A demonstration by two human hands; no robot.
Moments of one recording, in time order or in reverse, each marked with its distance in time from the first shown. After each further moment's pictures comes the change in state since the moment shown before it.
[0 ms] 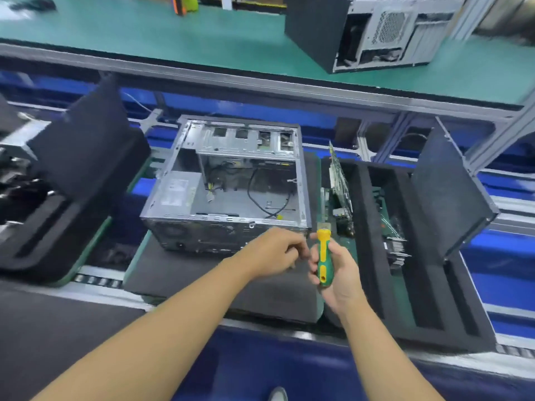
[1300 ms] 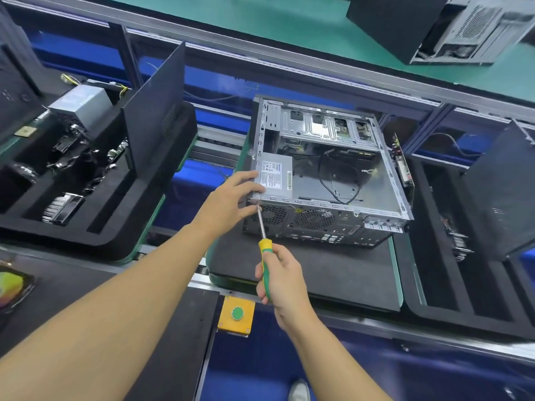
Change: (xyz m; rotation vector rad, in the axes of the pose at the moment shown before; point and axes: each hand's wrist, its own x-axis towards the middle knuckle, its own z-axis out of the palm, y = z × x) left_hand -0.132 -0.240 -0.147 0.023 0.447 0.024; right_hand -0.020 0.206 0.240 -0.569 0.147 0.140
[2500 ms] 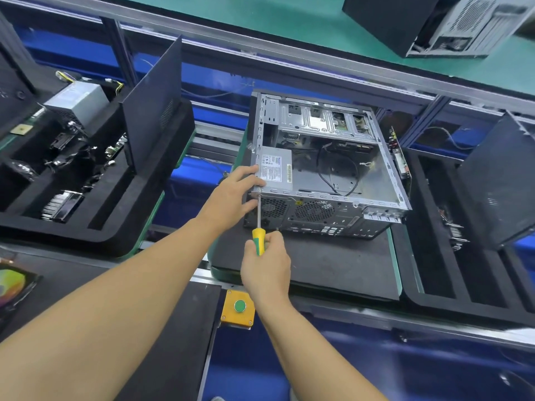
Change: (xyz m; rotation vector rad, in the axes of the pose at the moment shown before) left_hand -0.006 0.014 -0.001 0.076 0.012 0.055; right_hand -0.012 -0.014 0.042 -0.508 0.356 -0.111
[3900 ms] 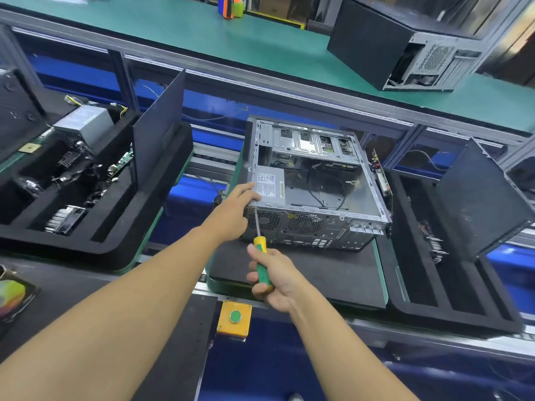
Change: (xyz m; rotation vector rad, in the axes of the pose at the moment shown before) left_hand -0.001 0.018 -0.008 -0.016 -0.182 -0.175; right_hand 0.013 -0.006 -0.041 0.743 -0.541 0.505
